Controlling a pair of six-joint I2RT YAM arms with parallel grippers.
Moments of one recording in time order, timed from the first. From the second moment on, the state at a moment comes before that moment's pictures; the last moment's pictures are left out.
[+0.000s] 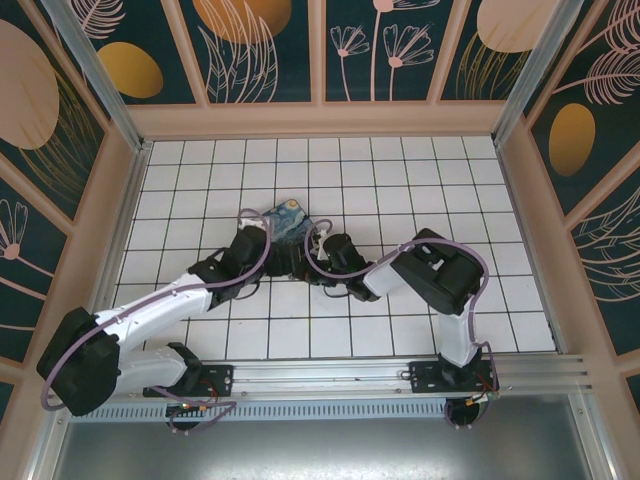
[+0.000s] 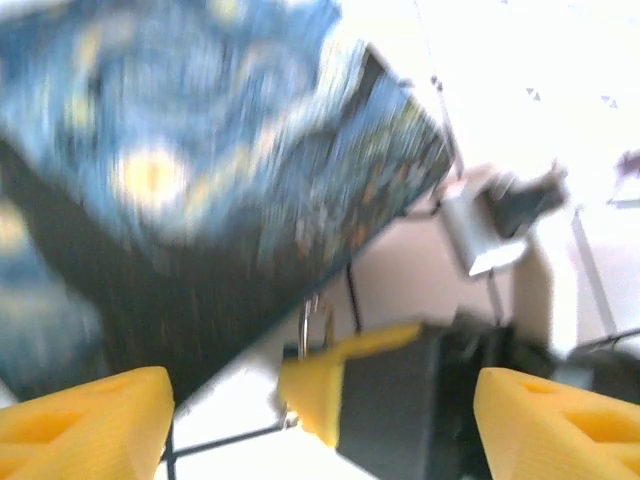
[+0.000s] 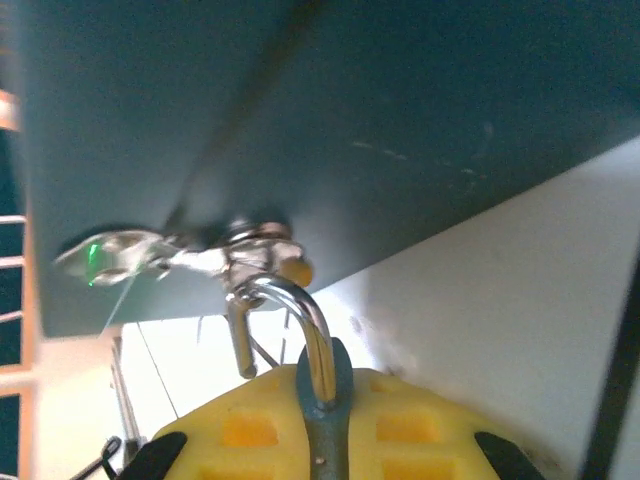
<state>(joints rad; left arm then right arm) -0.70 1.21 0.67 -0.17 -0.11 -0.66 0.85 1.95 0.73 0.67 -0.37 1.01</state>
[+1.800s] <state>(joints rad) -0.63 1.26 0.69 -0.27 -0.18 -0.56 0.84 1.93 0.58 0.86 -0.41 1.04</state>
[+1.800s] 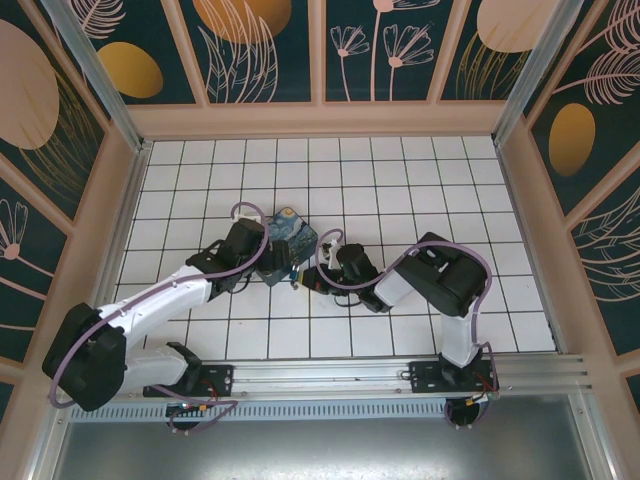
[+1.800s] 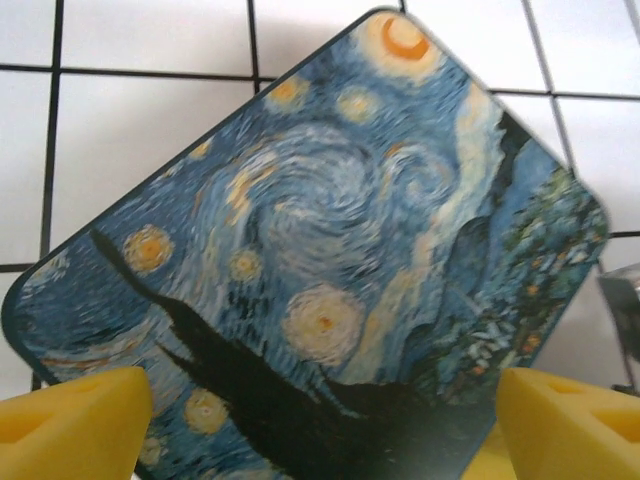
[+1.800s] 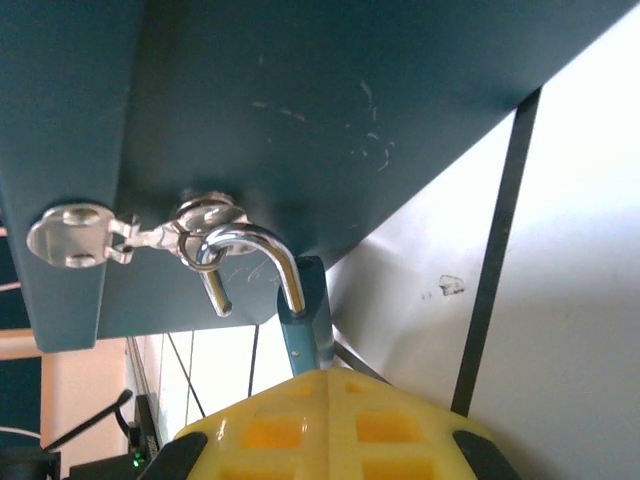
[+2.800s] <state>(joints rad) -0.63 1.28 0.75 -0.41 -0.33 -0.50 0.97 1.91 0.66 0.75 -0.12 1.09</state>
